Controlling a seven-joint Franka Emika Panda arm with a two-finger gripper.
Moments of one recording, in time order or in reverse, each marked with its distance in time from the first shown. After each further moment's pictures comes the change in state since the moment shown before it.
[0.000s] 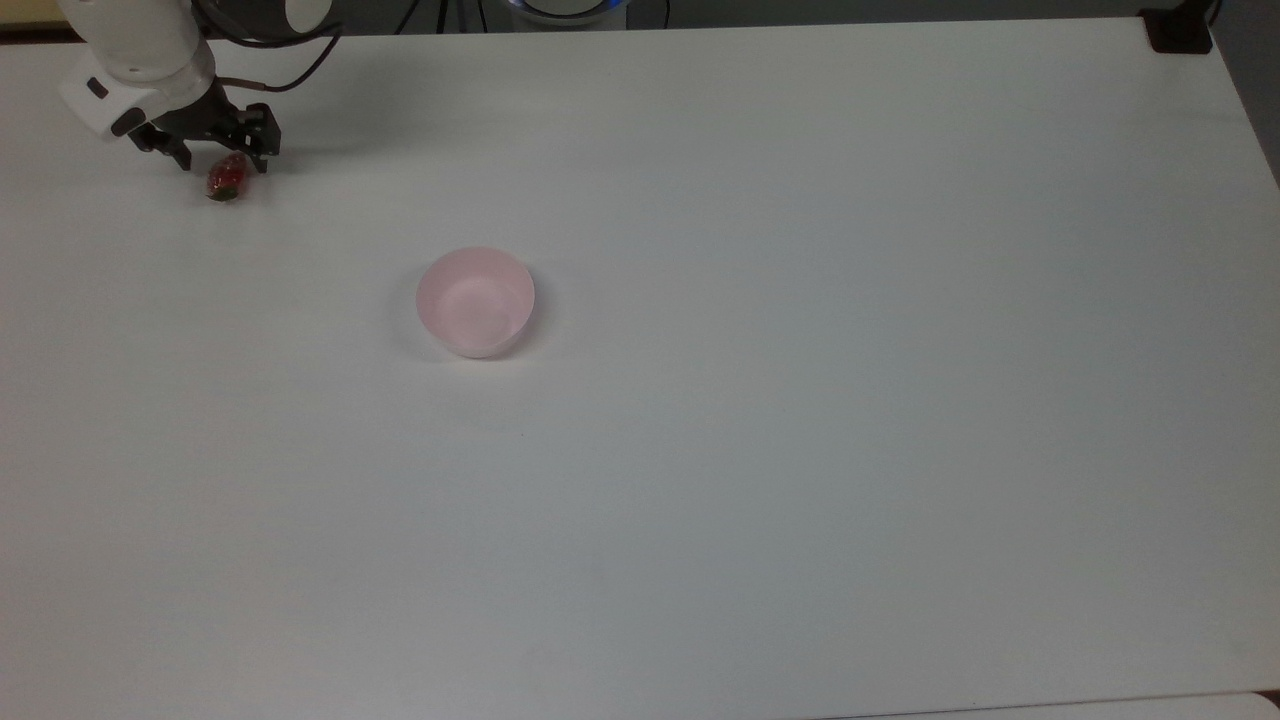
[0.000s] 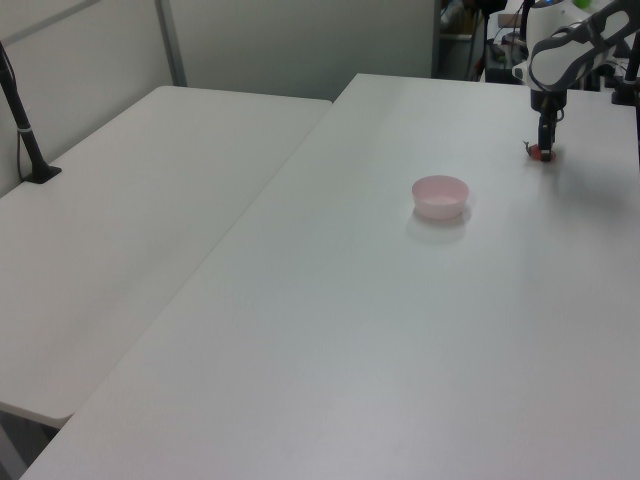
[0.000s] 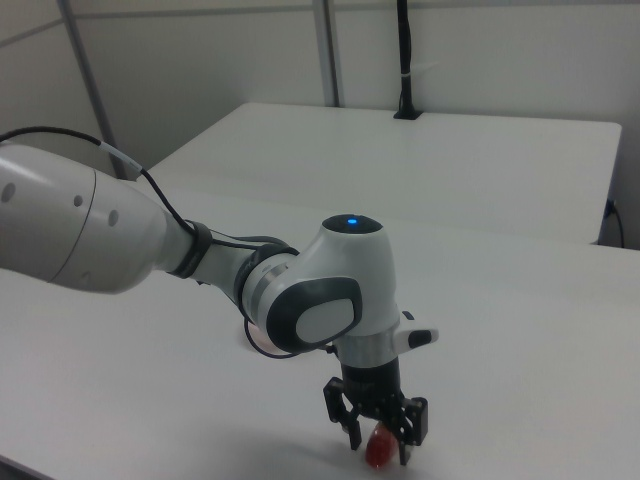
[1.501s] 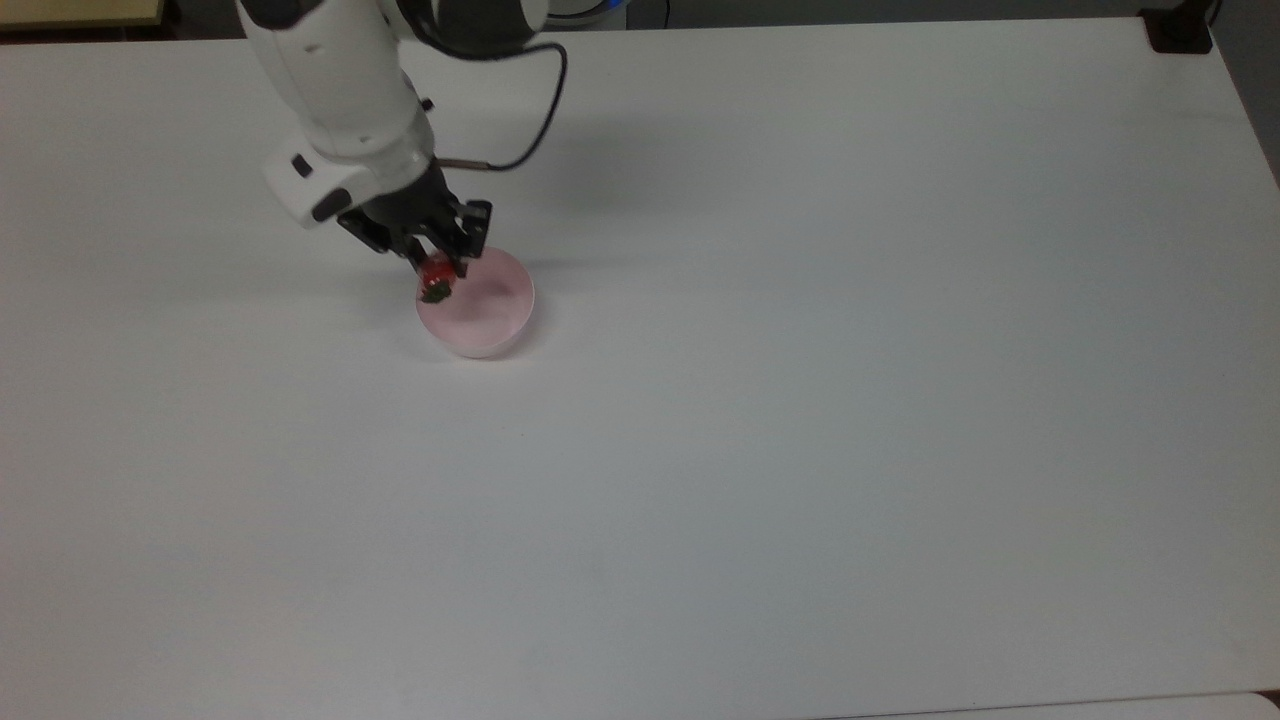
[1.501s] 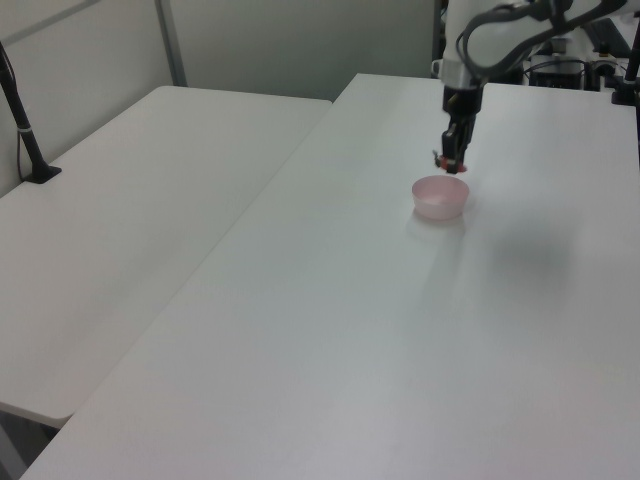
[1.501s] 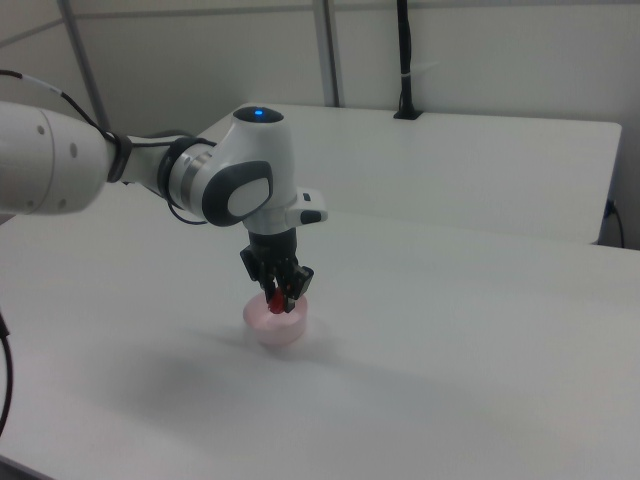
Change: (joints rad) arm 0.223 0.016 0.221 0.207 0.234 -0.137 0.433
